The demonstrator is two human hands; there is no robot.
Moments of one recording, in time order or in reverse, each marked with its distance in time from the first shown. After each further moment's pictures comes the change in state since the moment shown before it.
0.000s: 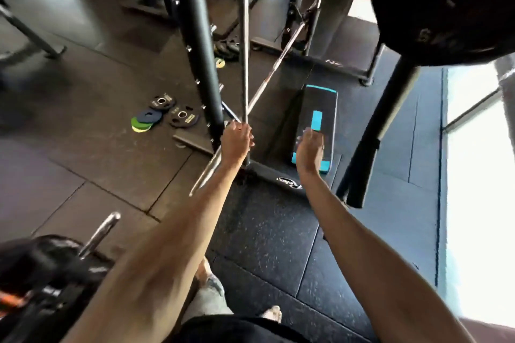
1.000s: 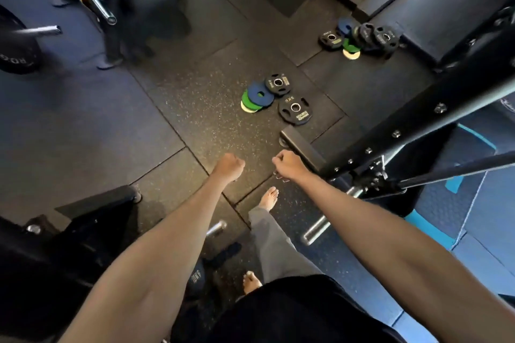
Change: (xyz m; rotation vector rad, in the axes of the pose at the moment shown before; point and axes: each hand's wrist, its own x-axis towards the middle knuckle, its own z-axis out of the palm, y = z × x) left_hand 0.293 -0.140 -0.510 0.491 -0.014 -0.562; right_hand -0.104 -0.012 0.613 -0.860 -1.052 -0.061
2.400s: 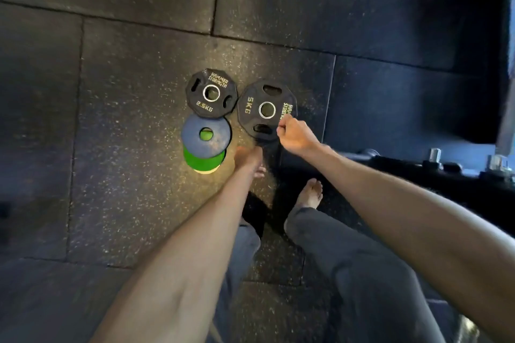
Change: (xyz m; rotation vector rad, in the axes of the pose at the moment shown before) left_hand 0.668 0.228 0.130 0.101 -0.407 -0.396; right_hand 0.630 0.064 -0.127 0.244 0.194 0.430
